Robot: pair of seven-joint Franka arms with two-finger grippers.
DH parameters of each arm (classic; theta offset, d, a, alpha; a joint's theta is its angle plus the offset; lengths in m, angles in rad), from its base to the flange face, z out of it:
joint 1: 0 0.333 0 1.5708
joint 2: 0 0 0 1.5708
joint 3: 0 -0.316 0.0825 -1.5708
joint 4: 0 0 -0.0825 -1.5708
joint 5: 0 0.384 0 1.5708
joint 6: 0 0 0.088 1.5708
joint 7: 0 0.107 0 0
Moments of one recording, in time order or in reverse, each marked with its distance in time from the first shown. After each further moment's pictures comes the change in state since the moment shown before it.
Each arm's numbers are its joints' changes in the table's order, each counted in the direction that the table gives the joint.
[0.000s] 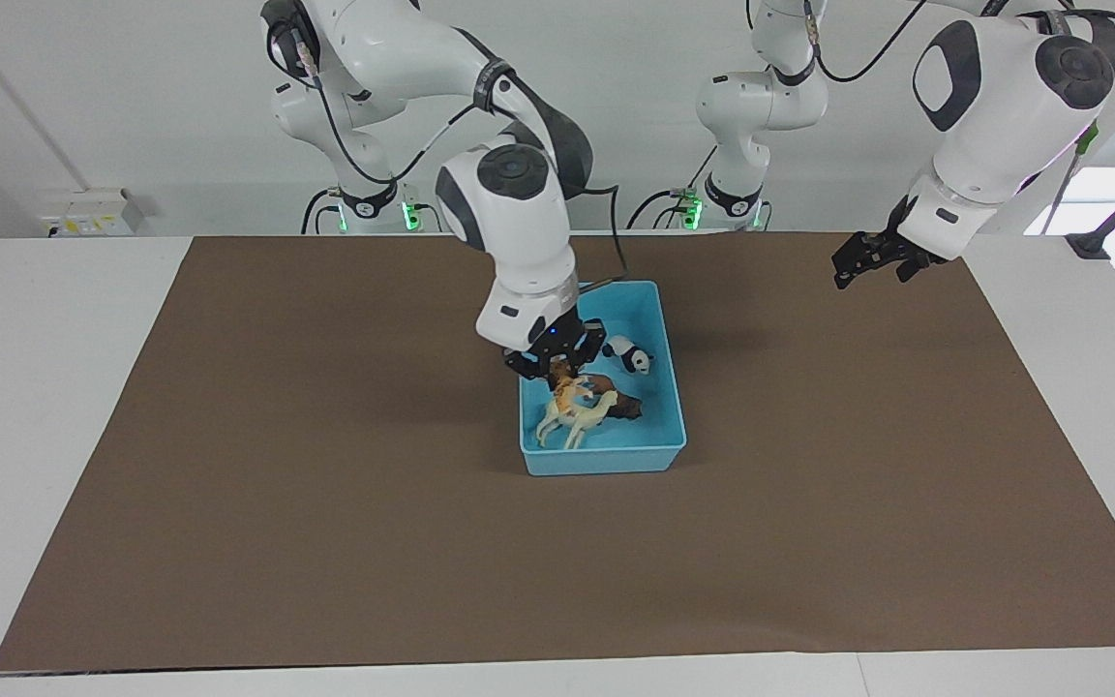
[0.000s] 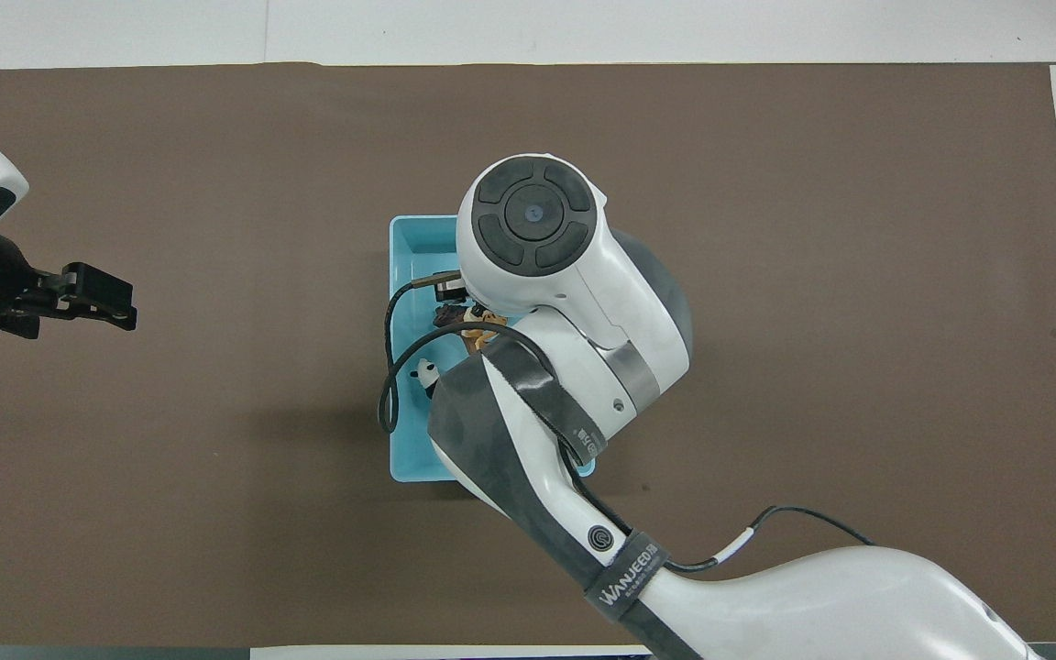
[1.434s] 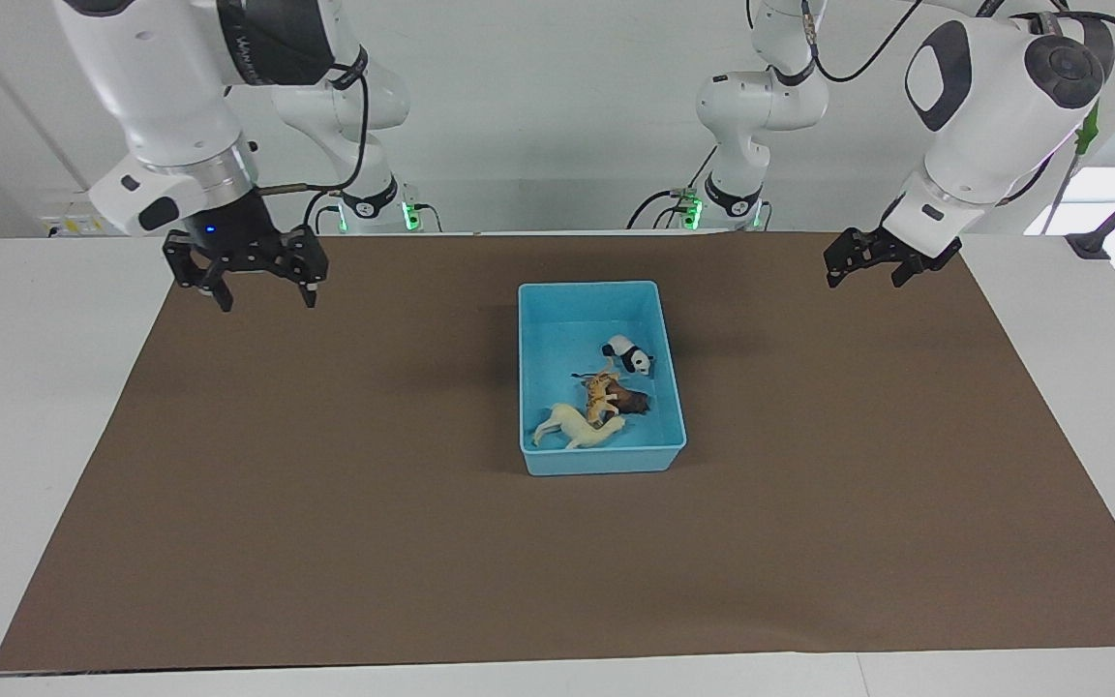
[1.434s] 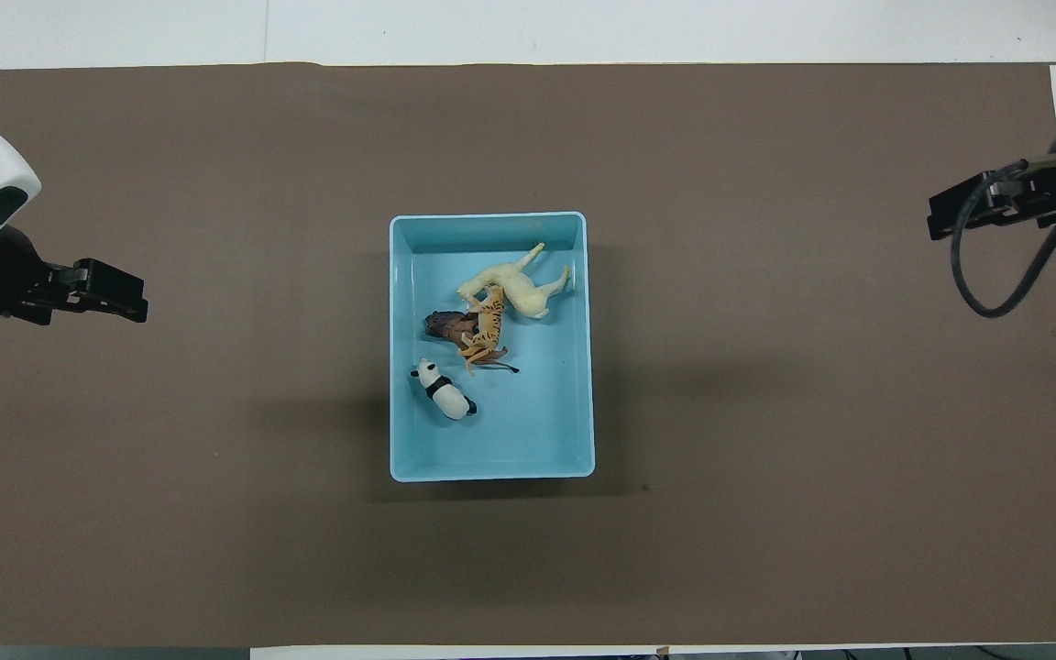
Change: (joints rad) left arm -0.021 0.000 -0.005 -0.001 -0.011 0.049 0.048; right arm -0.613 0.306 0.018 -0.024 0.010 -0.433 -0.580
